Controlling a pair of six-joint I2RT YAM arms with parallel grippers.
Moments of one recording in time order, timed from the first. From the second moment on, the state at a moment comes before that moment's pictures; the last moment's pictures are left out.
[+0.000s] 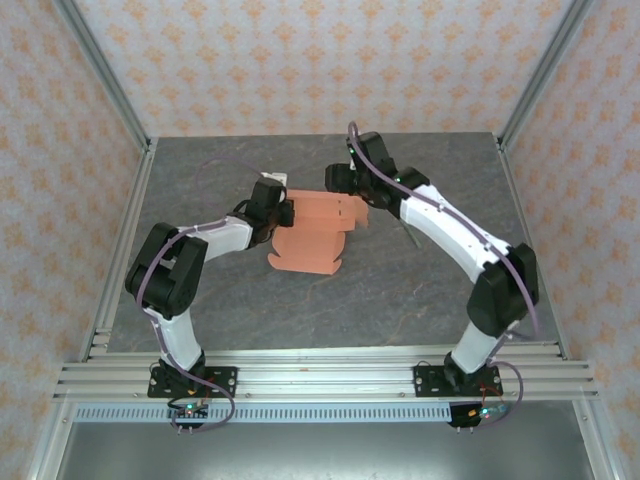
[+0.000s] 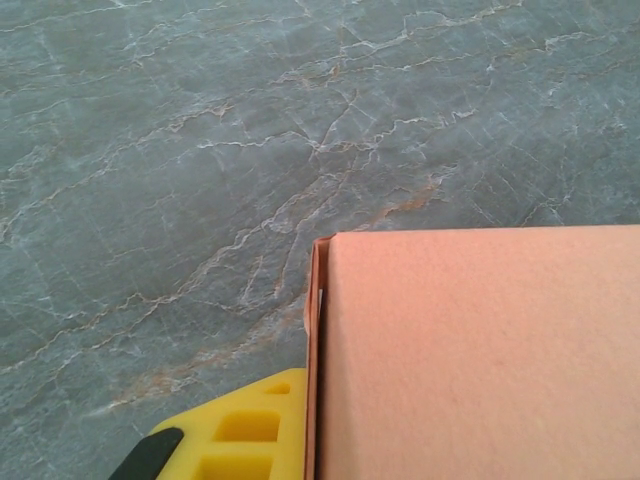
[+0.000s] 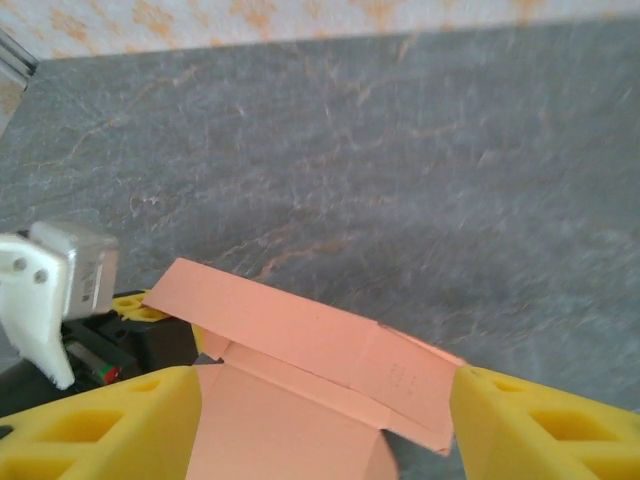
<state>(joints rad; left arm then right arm) -0.37 1.82 1.04 0.10 -0.12 -0.27 0.57 1.72 1.57 -0.58 0.07 0.46</state>
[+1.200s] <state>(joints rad) -0.37 1.81 1.02 0.10 -0.16 -0.27 0.50 1.96 1.48 -0.30 -0.23 0.94</state>
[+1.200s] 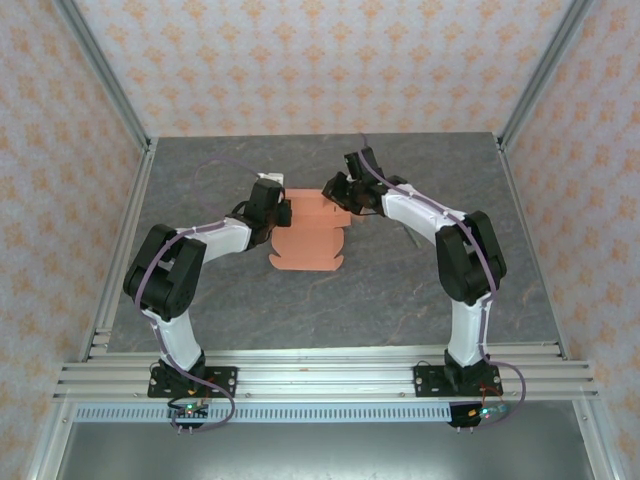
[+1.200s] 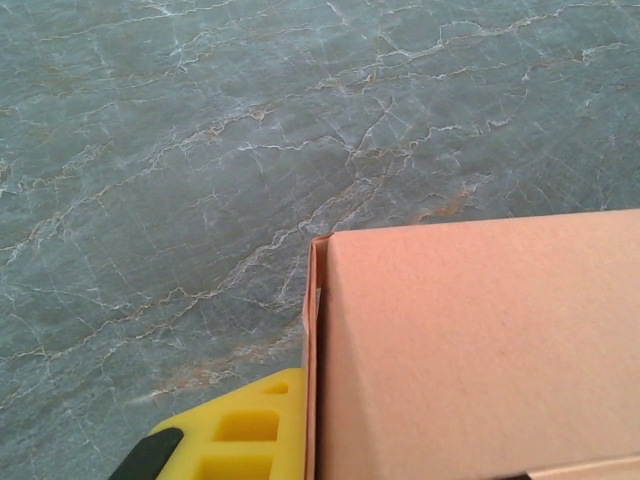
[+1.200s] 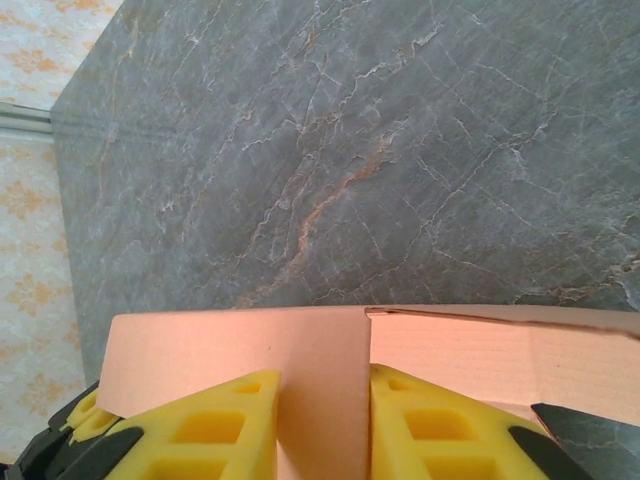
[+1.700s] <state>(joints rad) -0.38 1.81 1.02 0.11 -0.16 -0.28 0.51 1.66 1.21 -0.34 -0.07 0.74</state>
